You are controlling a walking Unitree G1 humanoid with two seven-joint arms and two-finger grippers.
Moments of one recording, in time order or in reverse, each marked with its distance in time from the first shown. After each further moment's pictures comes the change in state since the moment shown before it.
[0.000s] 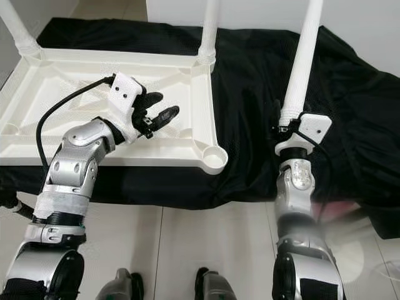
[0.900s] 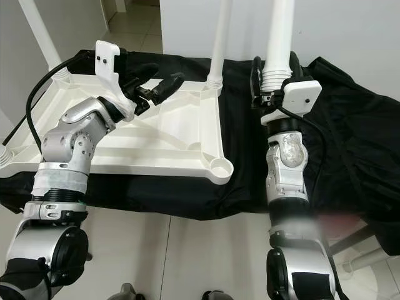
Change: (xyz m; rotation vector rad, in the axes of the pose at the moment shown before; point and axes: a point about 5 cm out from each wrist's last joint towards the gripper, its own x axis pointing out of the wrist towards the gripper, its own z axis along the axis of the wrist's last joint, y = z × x) left arm 0.011 0.017 0.036 -0.297 -0.175 -0.056; right arm 0.029 0.046 0.054 -0.015 -0.241 0.234
